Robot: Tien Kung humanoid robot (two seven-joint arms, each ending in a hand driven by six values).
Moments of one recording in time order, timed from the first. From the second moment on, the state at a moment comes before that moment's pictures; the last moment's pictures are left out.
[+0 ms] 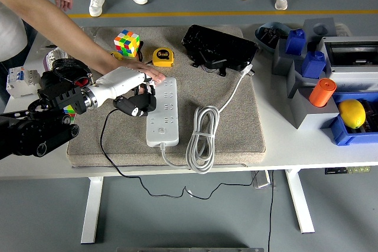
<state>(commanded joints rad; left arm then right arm) -0.95 0.34 -0.07 -0.71 1.42 0.33 -0.37 0.00 -0.37 0.86 0.39 -0.29 -0.07 0.16</state>
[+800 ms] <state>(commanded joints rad) -0.96 0.34 -0.07 -0.71 1.41 0.31 -0.37 0.00 -0.37 0.86 0.39 -0.29 -0.07 0.16</state>
